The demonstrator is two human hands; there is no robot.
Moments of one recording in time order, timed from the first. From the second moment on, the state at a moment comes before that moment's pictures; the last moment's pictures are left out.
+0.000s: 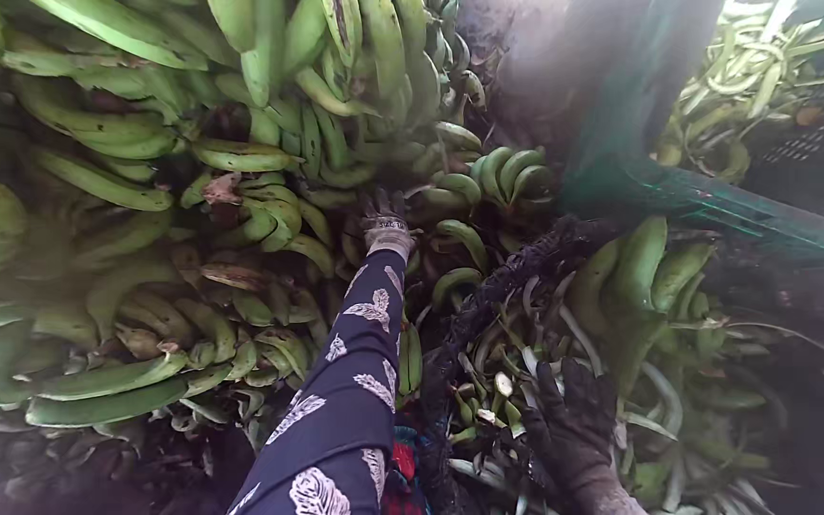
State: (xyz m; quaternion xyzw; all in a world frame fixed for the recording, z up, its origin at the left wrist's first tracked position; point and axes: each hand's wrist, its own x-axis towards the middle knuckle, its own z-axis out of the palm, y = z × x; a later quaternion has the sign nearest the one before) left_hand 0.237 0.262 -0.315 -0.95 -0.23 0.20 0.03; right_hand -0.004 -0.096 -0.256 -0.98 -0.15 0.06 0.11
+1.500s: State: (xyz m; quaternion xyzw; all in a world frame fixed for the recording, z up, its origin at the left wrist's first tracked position) left_hand 0.245 0.145 -0.251 -0.93 0.12 0.32 -0.10; right_hand -0.006 -0.093 -0.267 -0.98 -0.13 0.01 0.12
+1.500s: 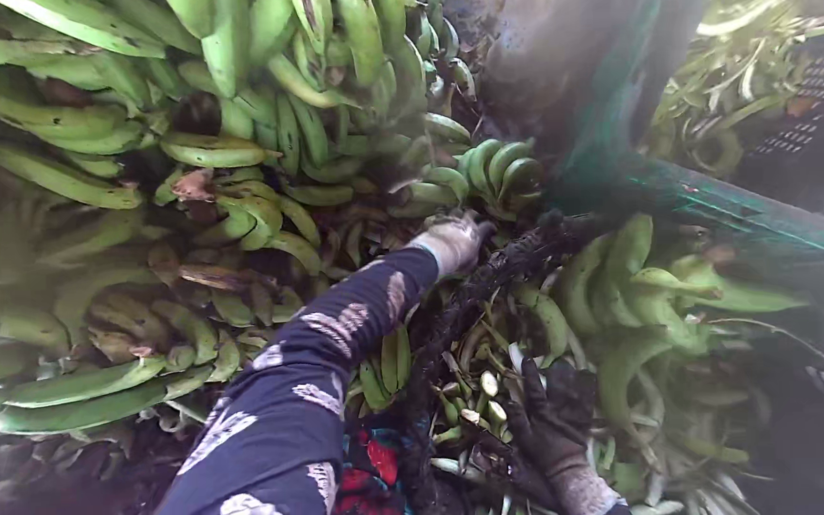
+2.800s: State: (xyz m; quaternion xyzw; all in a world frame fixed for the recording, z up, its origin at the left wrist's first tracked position) left_hand 0.192 0.248 -0.252 -0.93 -0.11 0.26 -0.24; right_hand -0.015 -0.092 -0.269 -0.98 -0.08 0.16 0.11
